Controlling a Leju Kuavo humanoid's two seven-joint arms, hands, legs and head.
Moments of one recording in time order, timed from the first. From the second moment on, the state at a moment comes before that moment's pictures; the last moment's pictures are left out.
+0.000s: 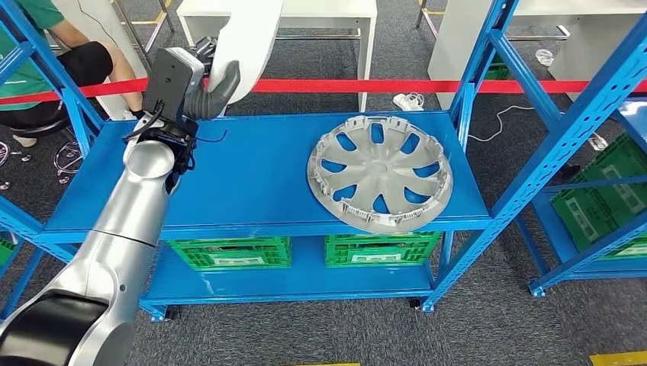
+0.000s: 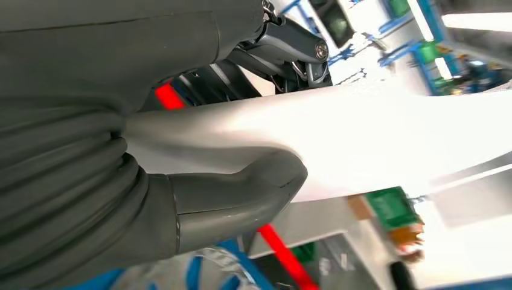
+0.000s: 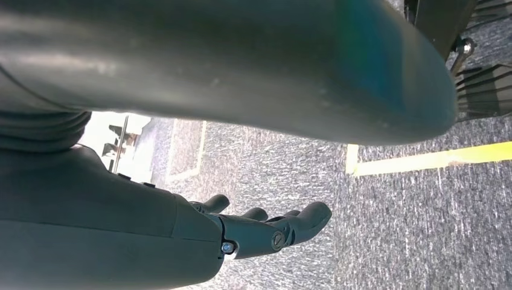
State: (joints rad) left arm -0.94 -0.09 -0.20 -0.77 -0.22 -0.18 -0.42; right arm -0.06 0.07 -0.86 -0.19 0.76 0.11 0.29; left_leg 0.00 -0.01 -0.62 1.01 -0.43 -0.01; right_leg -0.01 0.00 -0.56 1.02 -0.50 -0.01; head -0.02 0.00
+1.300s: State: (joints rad) left arm -0.92 -0.04 -0.43 -0.91 -0.15 -0.23 -0.42; right arm -0.05 0.10 -0.92 -0.19 0.75 0.11 0.29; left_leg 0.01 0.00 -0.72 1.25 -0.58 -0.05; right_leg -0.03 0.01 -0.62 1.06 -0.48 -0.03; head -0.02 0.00
